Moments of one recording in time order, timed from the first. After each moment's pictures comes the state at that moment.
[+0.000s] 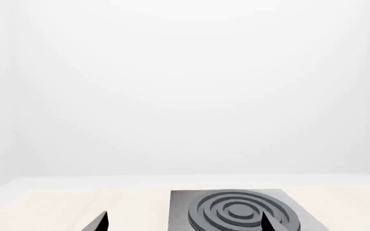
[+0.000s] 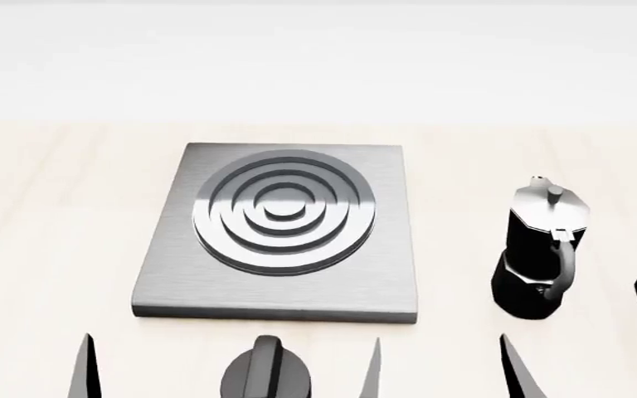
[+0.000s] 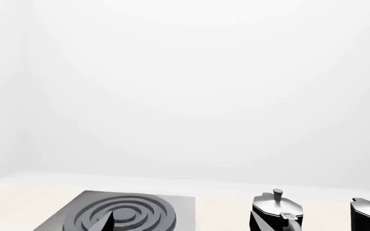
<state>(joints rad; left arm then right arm) 0.14 -0.29 0.23 0.61 -0.17 -0.12 -0.32 -0.14 0.30 -0.22 -0.61 0.14 0.12 0.29</state>
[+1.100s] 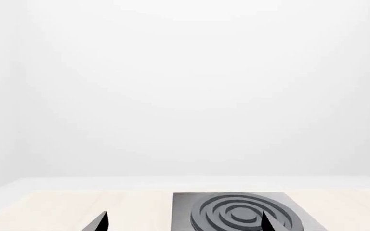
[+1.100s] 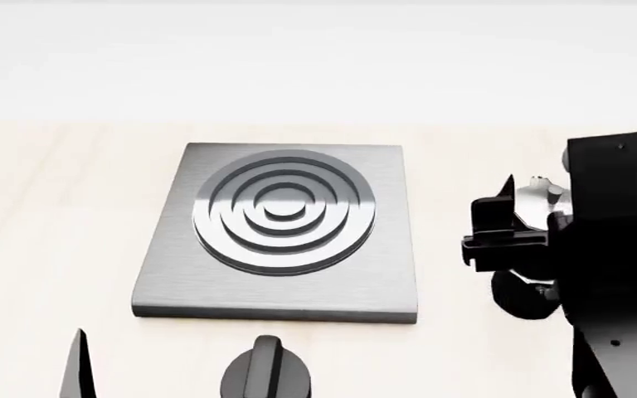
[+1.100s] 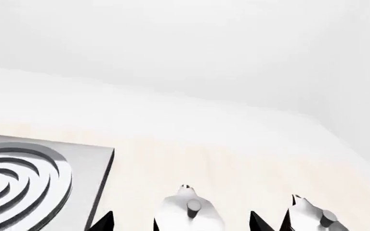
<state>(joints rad) 0.13 -0.32 0.24 0.62 -0.20 -0.12 -0.35 0.74 0.47 -0.12 -0.13 0.39 0.94 0.14</state>
